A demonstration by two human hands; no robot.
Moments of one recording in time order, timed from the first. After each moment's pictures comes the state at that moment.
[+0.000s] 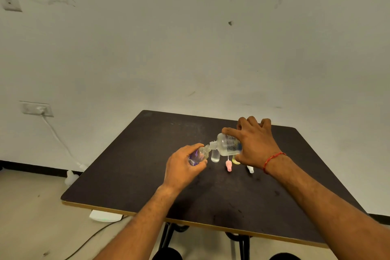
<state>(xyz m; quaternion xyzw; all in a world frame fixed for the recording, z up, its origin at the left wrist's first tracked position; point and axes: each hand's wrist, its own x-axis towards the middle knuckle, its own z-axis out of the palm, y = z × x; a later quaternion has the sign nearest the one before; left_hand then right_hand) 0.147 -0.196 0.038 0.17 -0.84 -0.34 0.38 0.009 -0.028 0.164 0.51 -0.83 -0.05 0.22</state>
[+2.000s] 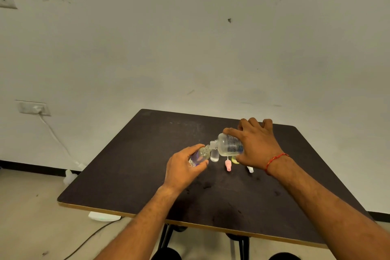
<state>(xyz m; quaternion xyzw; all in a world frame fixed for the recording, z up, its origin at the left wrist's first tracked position) 0.137 -0.197 0.029 0.17 -0.84 -0.36 0.37 -0.005 -0.026 0.154 0.51 -0.83 -0.05 0.22</state>
